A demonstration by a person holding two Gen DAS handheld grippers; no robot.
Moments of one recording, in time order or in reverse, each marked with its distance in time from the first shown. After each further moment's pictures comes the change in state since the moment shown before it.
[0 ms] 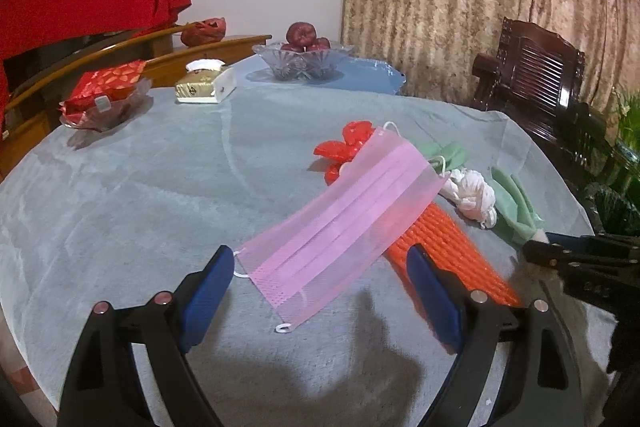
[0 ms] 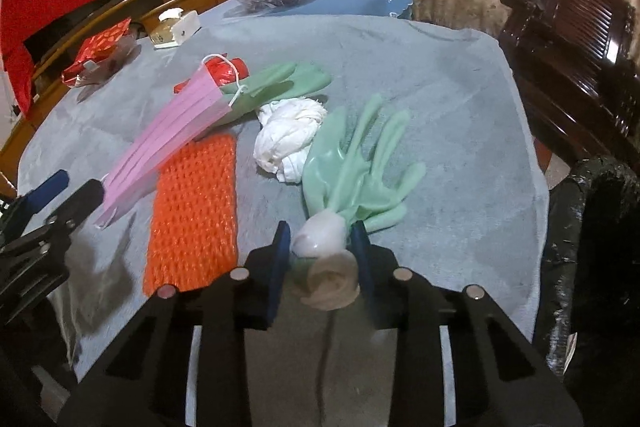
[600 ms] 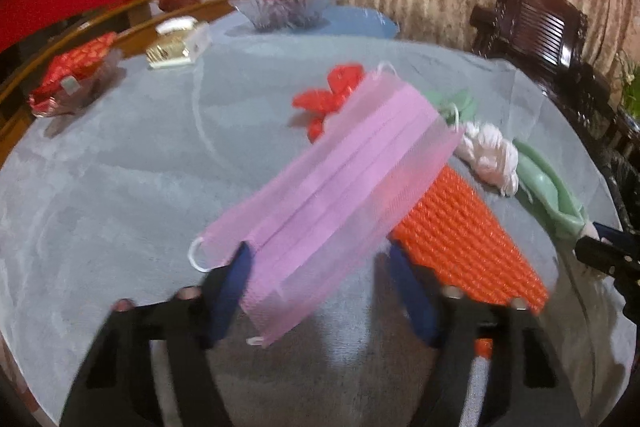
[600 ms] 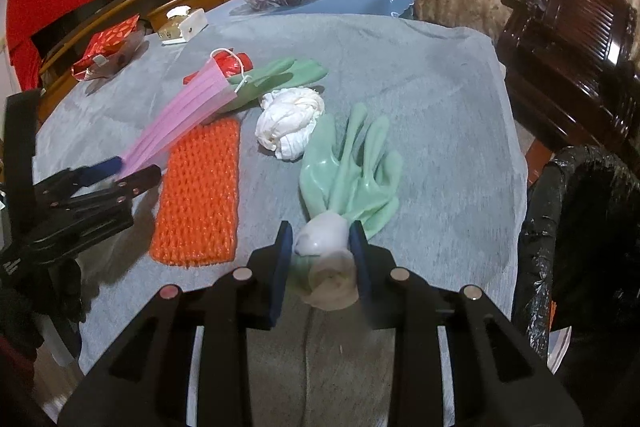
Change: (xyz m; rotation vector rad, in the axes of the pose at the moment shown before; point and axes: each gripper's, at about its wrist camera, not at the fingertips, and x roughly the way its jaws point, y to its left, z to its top) left arm 0.051 -0.014 0.002 0.056 0.207 -0.026; right arm -0.016 -0.005 -0.014 -0.021 0.002 0.010
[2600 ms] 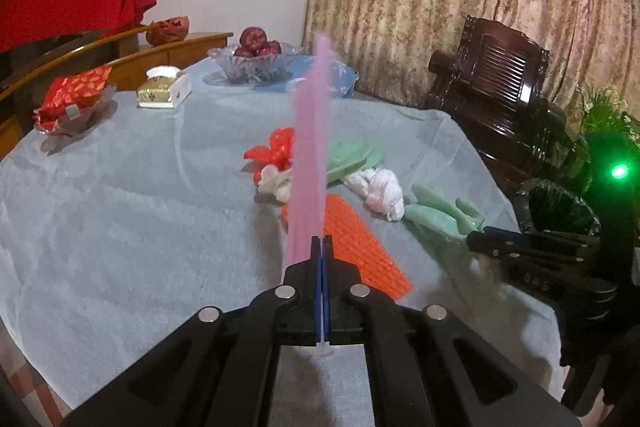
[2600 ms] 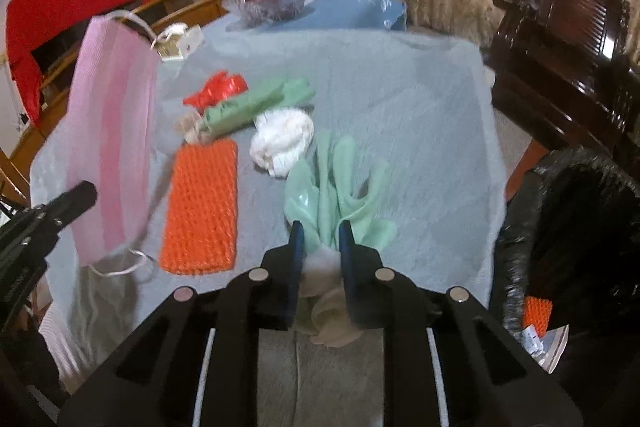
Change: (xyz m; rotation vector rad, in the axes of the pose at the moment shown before) left arm -0.100 -0.038 -0.013 -0.024 -0.191 -0.110; right arm -0.029 -0.015 0.007 0.035 -0.046 0.015
